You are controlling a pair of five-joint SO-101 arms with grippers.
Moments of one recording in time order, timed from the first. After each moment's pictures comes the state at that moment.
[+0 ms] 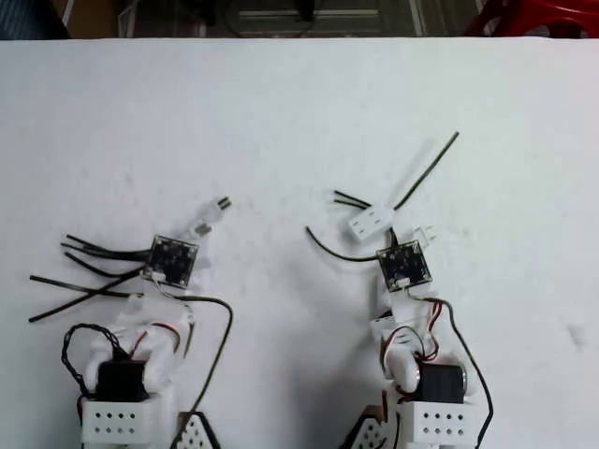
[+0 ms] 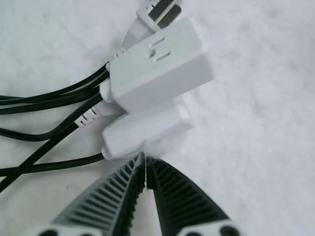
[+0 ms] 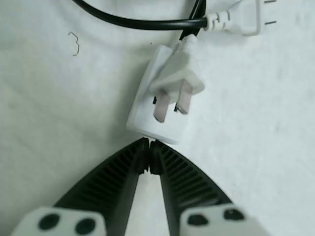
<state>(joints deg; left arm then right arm) -4.9 -104.2 96.9 73.0 -13.3 0.9 -101.5 96.4 71.6 19.9</state>
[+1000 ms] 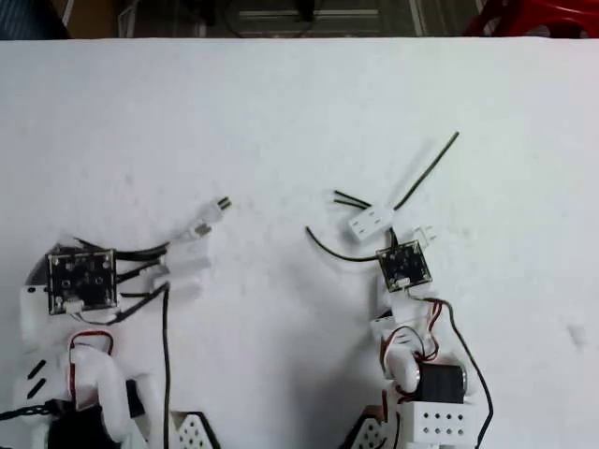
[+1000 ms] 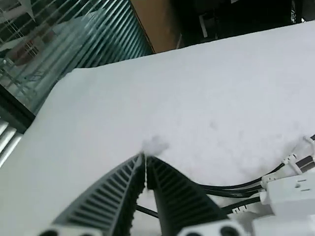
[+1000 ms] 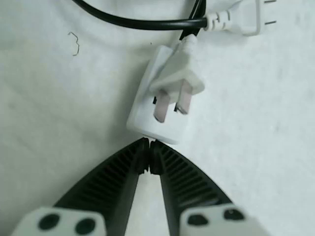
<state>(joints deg) -28.1 -104.3 65.2 70.5 -23.3 0.9 -101.5 96.4 71.6 19.9</state>
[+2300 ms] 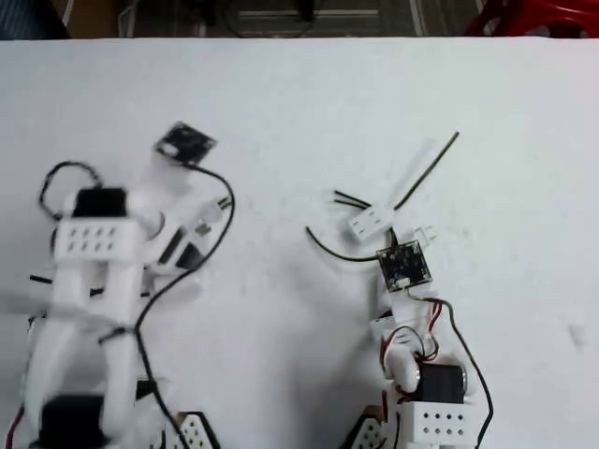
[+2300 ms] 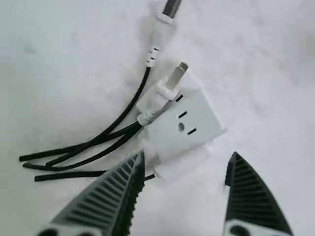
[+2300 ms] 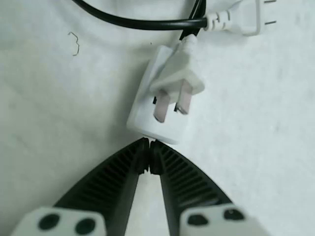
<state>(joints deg) -6.2 -22.1 31.6 78.7 -29.7 0.9 -101.5 96.4 71.6 19.9</state>
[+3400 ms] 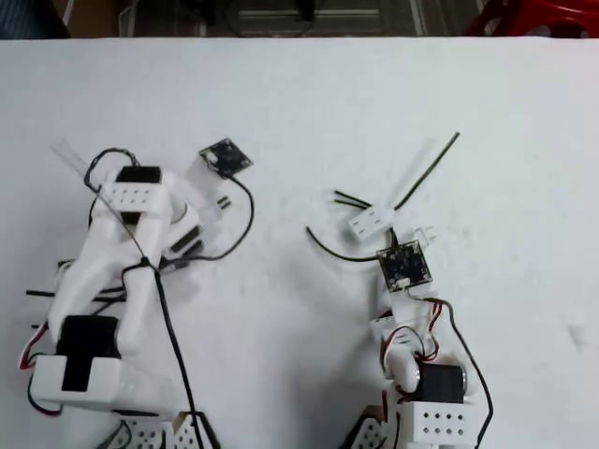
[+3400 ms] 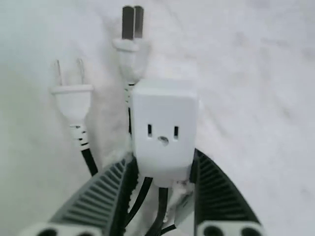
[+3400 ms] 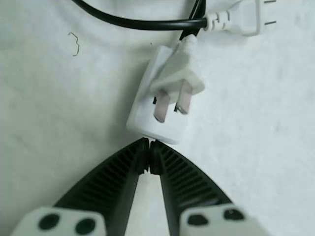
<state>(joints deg) -4.2 0.5 26.7 67.5 -44.9 0.9 -101.5 96.4 71.6 19.9</state>
